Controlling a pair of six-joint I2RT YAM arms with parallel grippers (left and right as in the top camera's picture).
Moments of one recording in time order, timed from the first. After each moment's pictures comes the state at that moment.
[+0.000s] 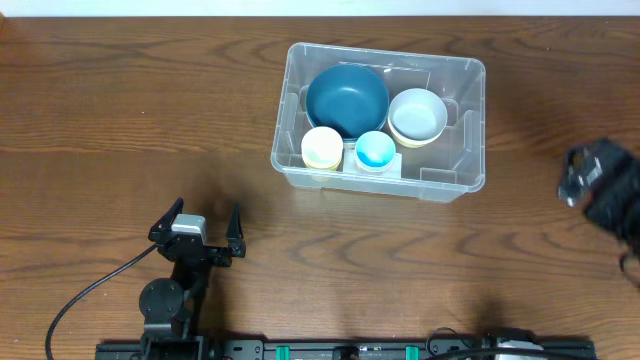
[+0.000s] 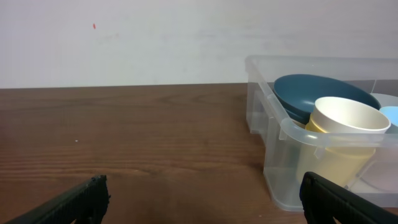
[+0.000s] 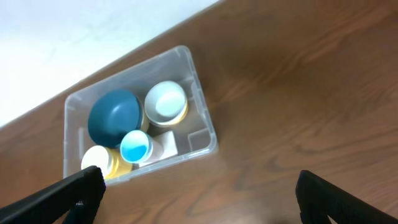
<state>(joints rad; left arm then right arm) -0.02 0.01 0.02 -0.10 0.12 -0.04 -0.09 1.10 2.01 -1.60 0.02 0.47</state>
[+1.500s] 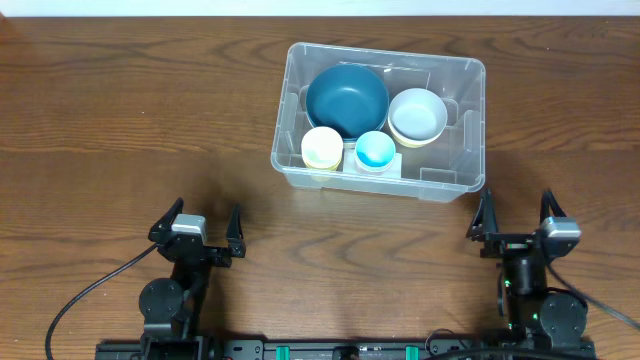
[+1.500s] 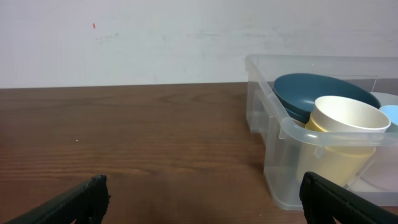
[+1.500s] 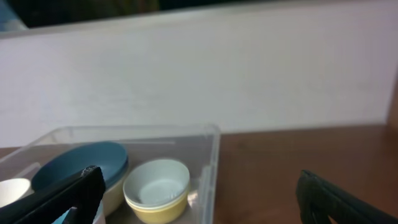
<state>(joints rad) -0.02 0.01 0.02 -0.10 0.12 -0.03 0.02 0.02 0.12 0.02 -0.01 0.14</state>
